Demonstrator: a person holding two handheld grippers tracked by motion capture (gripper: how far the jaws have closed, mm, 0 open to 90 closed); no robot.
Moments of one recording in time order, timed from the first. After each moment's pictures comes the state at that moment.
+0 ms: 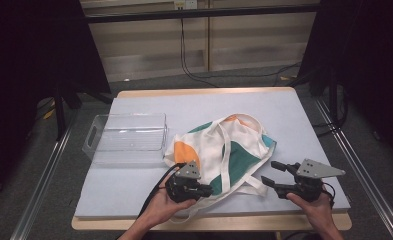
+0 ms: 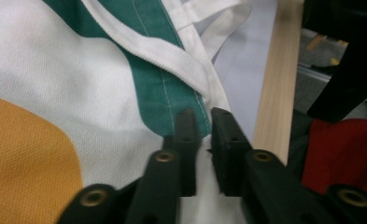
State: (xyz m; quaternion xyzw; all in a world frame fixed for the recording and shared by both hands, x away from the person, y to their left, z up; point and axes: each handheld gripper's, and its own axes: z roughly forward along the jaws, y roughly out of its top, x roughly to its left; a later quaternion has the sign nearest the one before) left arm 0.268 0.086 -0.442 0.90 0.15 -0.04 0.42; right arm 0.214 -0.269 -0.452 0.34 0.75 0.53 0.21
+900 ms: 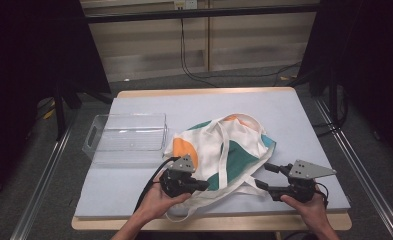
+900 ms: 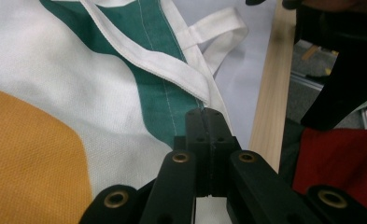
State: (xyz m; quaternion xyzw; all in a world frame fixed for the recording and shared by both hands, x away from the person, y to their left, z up) left arm 0.272 0.093 -0.426 0.90 0.15 -0.02 0.41; right arm 0.217 -0.254 -0.454 0.32 0.77 0.52 0.18
